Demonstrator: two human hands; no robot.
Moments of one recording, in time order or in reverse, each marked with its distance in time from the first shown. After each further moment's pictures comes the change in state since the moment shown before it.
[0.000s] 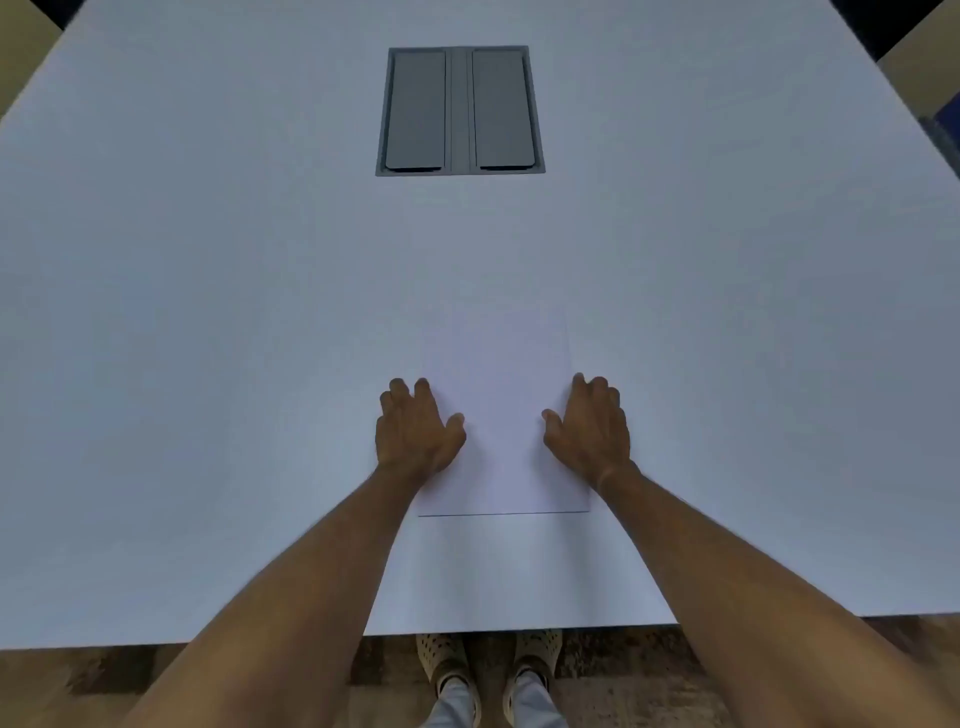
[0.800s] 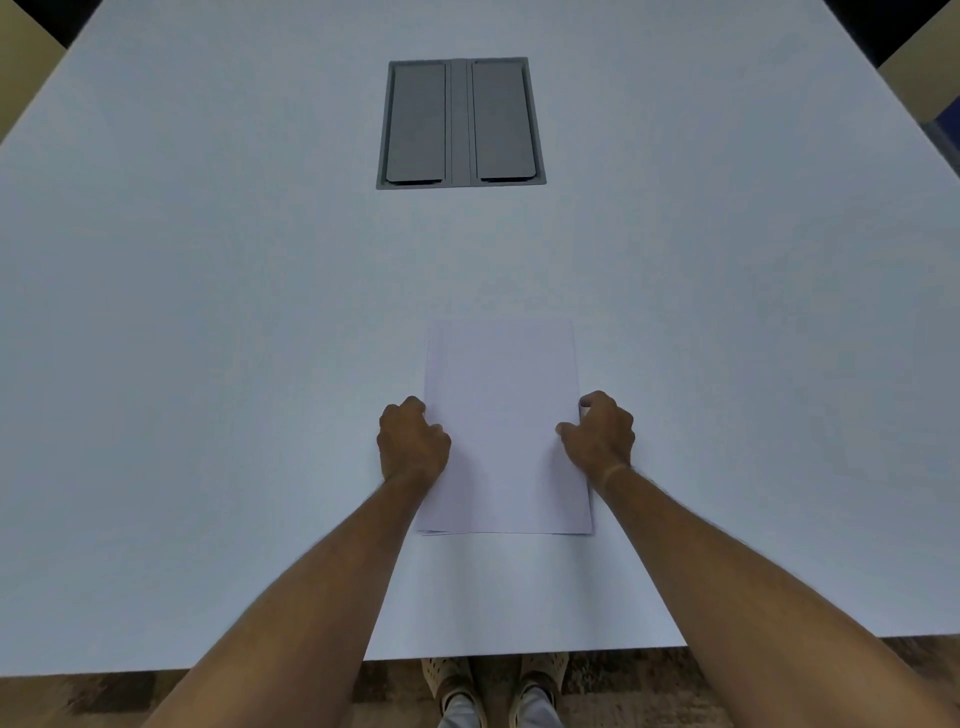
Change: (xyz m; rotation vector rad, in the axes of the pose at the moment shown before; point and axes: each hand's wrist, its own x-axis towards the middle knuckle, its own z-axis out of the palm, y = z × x) left_hand 0.016 -0.002 0.005 -0.332 0.138 -0.236; right_hand 0.017 0.003 0.001 0.423 0.041 0.291
